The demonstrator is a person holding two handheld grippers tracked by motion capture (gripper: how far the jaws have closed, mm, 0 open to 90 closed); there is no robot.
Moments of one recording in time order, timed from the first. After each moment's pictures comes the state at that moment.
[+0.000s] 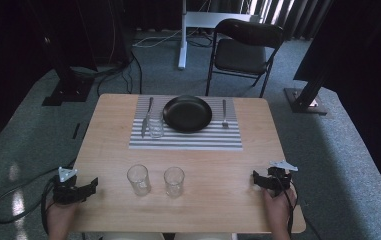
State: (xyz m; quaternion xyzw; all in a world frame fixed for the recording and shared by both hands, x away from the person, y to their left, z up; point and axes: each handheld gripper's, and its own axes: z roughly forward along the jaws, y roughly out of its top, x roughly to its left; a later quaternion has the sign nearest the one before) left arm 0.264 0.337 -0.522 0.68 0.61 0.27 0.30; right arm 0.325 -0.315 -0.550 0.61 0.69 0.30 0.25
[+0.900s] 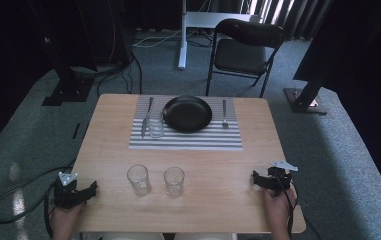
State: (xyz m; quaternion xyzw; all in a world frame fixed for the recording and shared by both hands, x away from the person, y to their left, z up) left arm 0.267 0.339 -0.545 0.67 0.63 0.27 0.28; right arm 0.325 -0.315 -0.551 0.61 0.69 0.30 0.25
